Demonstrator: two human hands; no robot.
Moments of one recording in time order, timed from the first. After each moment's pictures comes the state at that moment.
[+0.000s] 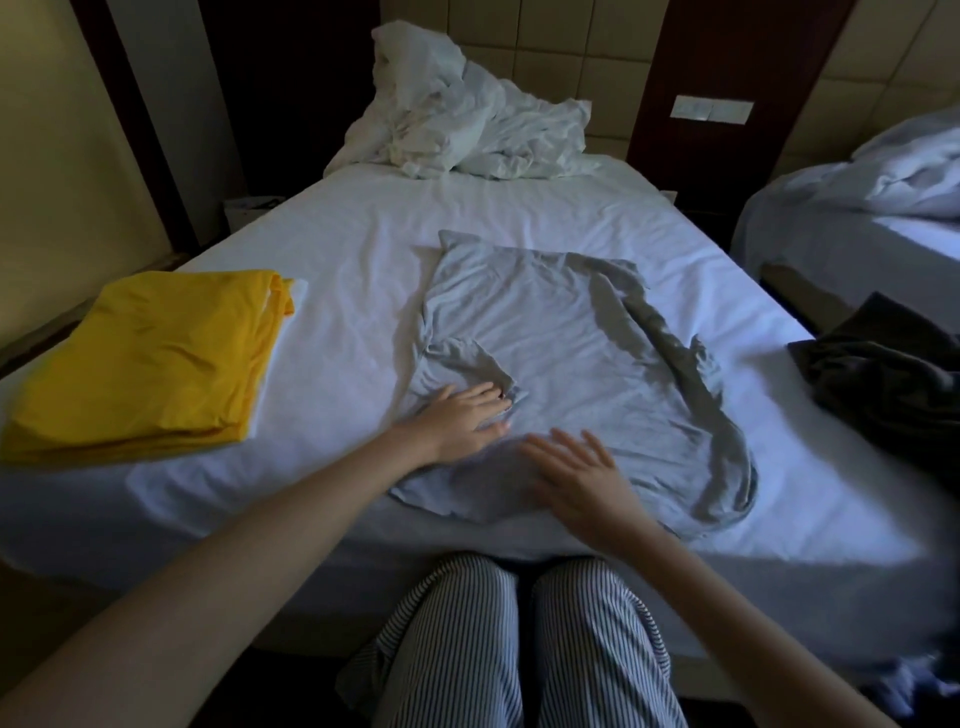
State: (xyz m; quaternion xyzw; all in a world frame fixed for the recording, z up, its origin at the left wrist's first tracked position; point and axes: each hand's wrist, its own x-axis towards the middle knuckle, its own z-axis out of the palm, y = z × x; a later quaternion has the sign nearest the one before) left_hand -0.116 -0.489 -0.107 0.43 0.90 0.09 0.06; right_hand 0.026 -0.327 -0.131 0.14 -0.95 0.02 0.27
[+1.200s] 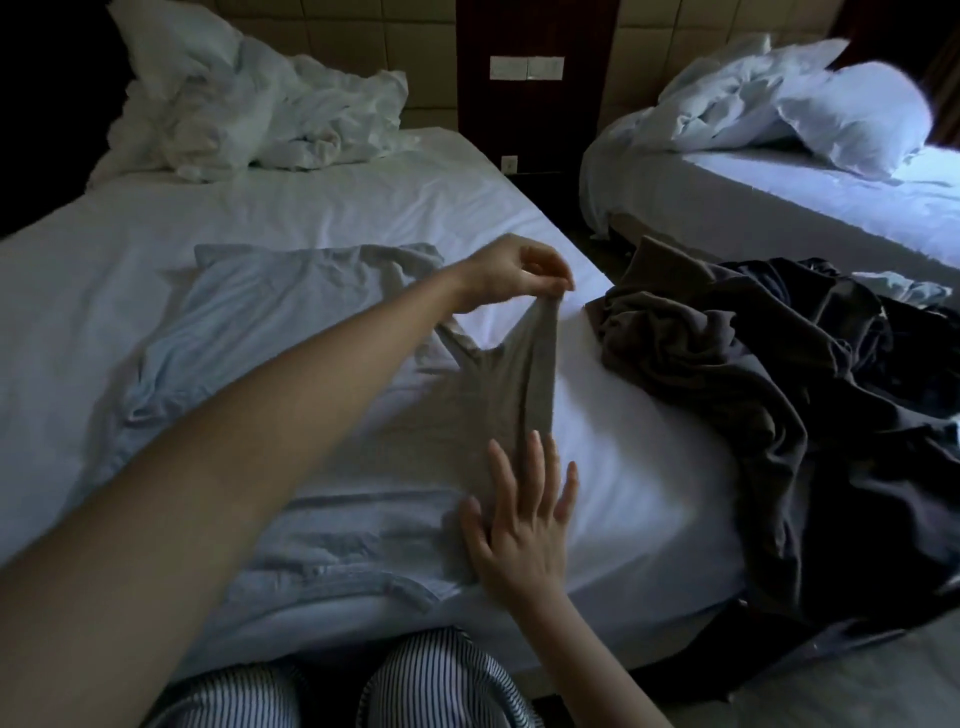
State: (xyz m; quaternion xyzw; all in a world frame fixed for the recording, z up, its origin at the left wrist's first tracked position) left_hand -0.092 -0.157 0.024 0.57 0.68 0.42 0.21; right_hand 0.086 -0.205 -0.174 -0.20 -0.88 0.05 0.43
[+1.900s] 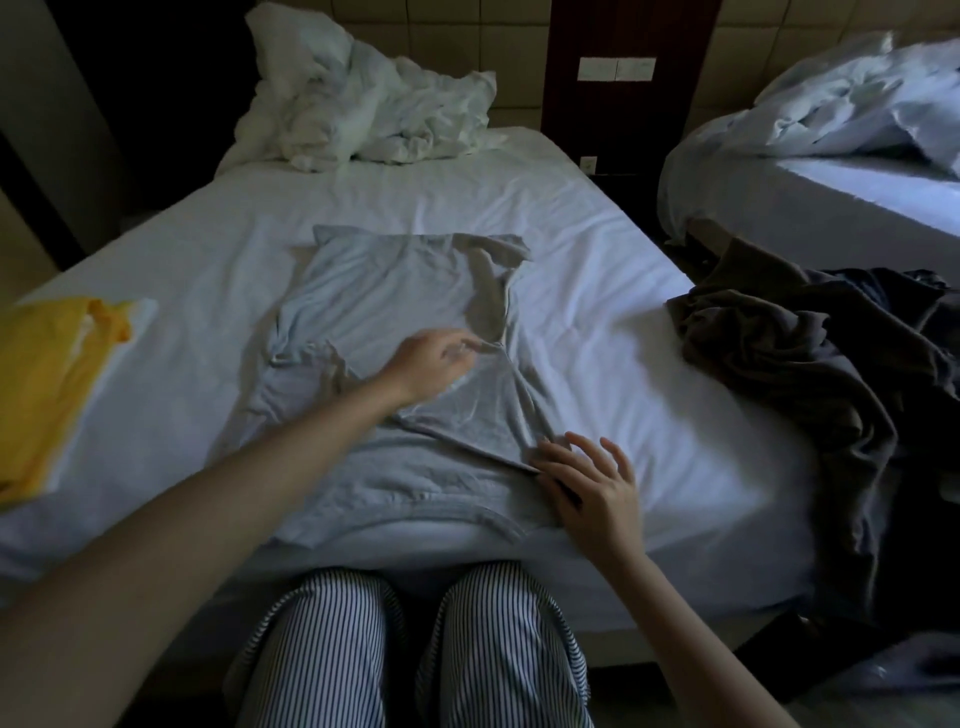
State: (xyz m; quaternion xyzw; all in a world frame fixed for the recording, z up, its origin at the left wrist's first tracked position) left_hand -0.113 -0.340 -0.071 0.41 0.86 0.29 0.02; right_hand 0.092 -0.192 -0.177 -0.01 -0.89 0.11 0.45
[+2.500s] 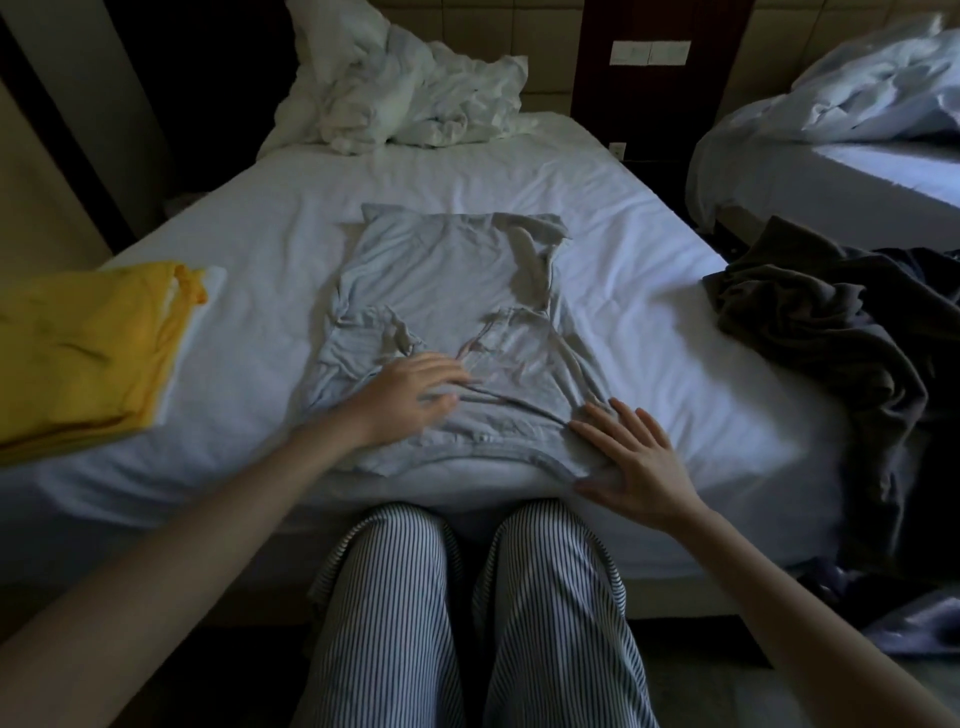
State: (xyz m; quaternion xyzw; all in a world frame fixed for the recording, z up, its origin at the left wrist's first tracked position) left_hand -0.063 -0.464 -0.090 0.53 0.81 0.25 -0.05; right_hand 0.122 -0.193 -0.165 0.04 -0.97 0.04 0.23
